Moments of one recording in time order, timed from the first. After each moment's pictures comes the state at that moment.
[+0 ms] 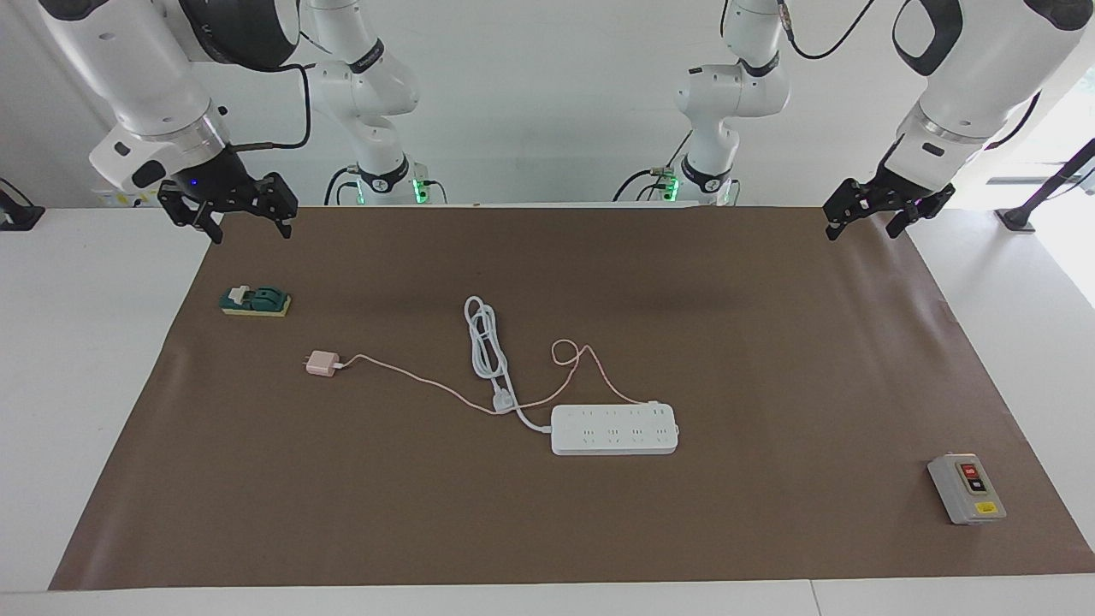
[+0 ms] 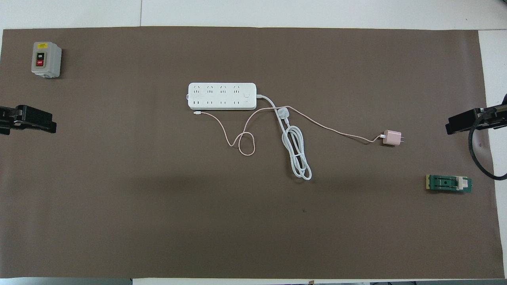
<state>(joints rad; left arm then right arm) -0.08 -0.02 0.05 -1.60 0.00 1.54 0.01 -0.06 -0.01 0.01 -1.60 -0.02 1.53 -0.13</state>
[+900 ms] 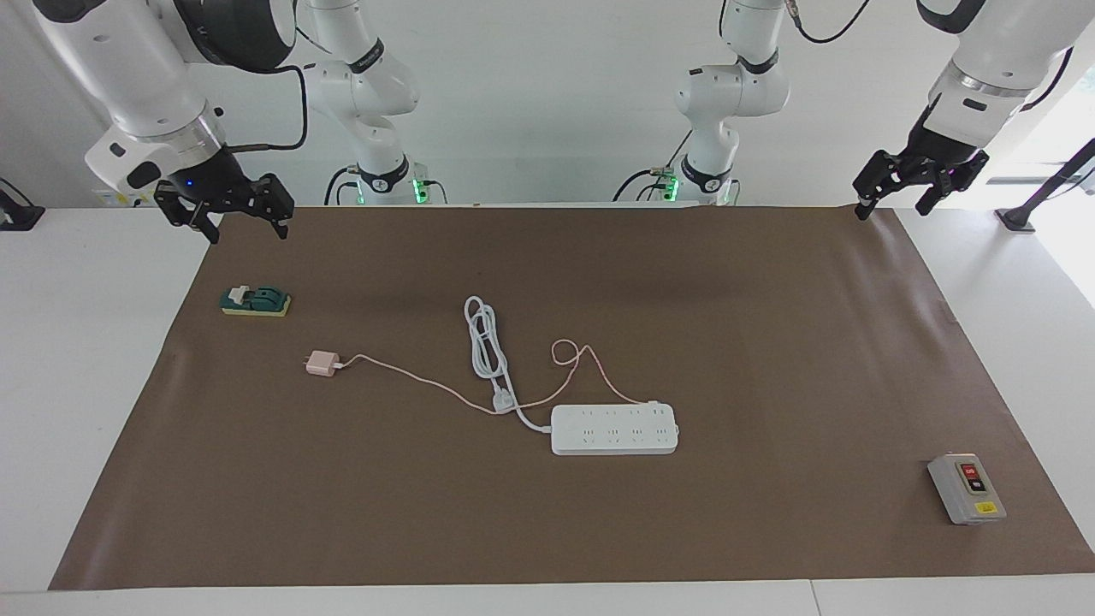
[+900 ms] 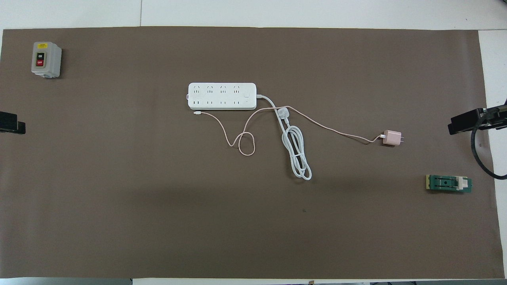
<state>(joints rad) -0.04 -0.08 0.06 -1.60 0.00 1.57 0.01 -0.06 -0.01 0.00 -1.61 -0.02 1.53 -0.13</state>
